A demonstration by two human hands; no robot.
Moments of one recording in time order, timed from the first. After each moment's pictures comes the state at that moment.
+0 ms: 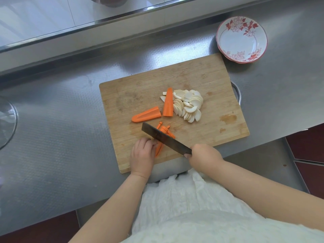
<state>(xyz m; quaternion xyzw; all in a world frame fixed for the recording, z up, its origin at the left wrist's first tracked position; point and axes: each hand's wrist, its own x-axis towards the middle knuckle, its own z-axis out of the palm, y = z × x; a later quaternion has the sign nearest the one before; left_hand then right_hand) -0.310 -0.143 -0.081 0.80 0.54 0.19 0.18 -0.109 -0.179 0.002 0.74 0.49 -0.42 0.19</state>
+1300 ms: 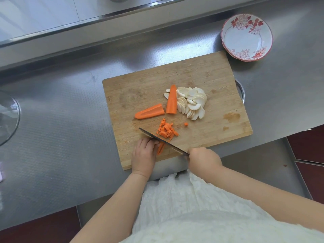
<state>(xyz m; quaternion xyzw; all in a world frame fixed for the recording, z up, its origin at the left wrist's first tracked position) -0.319 -0.148 -0.089 0.81 0.52 0.20 0.18 -0.132 -0.189 0.012 0.72 0.54 -0.36 0.24</state>
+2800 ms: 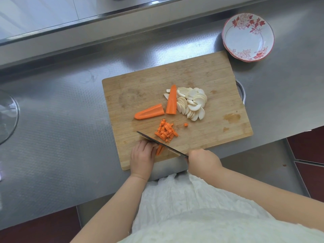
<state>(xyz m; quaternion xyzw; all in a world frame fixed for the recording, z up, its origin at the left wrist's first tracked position) -0.324 -0.152 -0.091 0.80 0.53 0.22 0.18 -0.131 -0.188 0.013 0.70 0.57 -0.37 0.24</state>
